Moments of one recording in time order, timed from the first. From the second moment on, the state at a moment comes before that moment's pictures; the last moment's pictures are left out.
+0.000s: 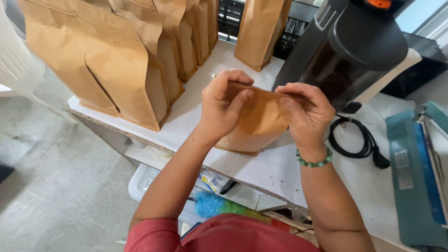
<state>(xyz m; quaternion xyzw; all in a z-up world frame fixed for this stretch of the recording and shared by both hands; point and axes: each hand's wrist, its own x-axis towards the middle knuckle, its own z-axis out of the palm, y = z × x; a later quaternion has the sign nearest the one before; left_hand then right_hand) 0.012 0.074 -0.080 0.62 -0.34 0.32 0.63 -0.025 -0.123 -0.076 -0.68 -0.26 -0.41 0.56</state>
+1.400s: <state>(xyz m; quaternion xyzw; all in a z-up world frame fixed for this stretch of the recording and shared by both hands) -0.088 0.457 -0.096 0.90 -0.10 0.35 0.22 0.030 0.267 -0.180 -0.67 -0.42 -0.21 0.57</state>
